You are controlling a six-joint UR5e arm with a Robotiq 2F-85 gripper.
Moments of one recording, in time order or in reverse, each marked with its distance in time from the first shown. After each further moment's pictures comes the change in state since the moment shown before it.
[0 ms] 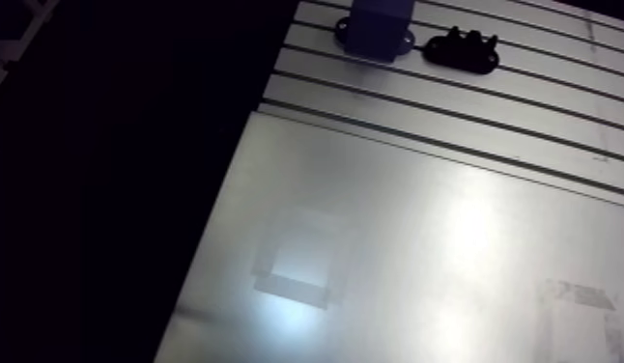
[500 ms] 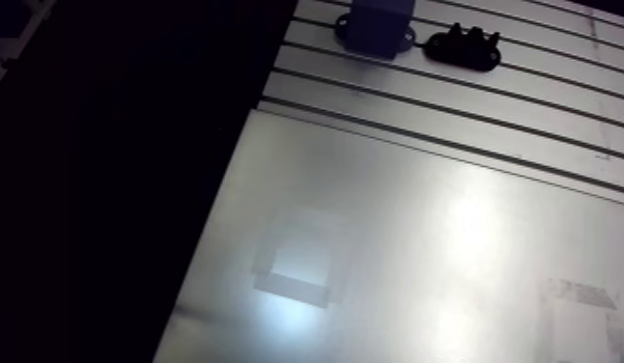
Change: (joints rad) arm 0.000 0.007 -0.003 -0.001 0.000 0.000
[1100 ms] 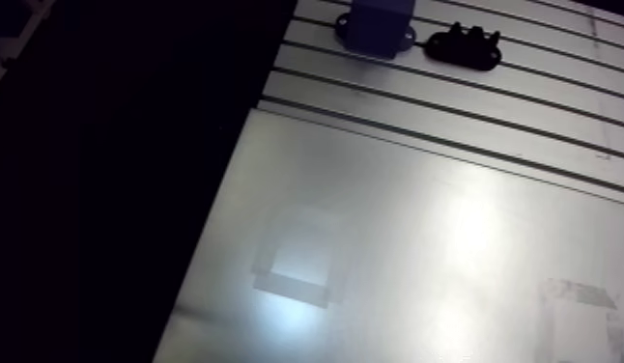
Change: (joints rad) arm 0.000 0.002 -0.006 -0.005 0.000 0.000
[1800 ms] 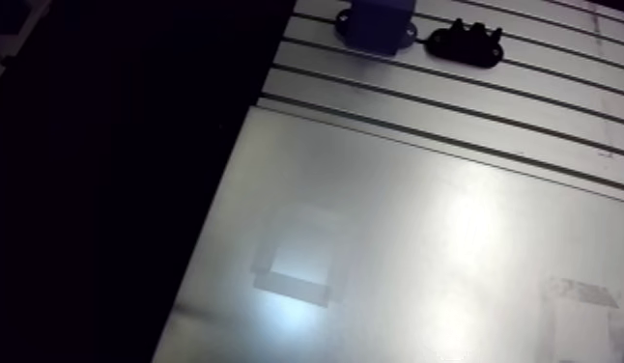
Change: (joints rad) arm 0.000 0.008 0.002 0.001 0.001 0.000
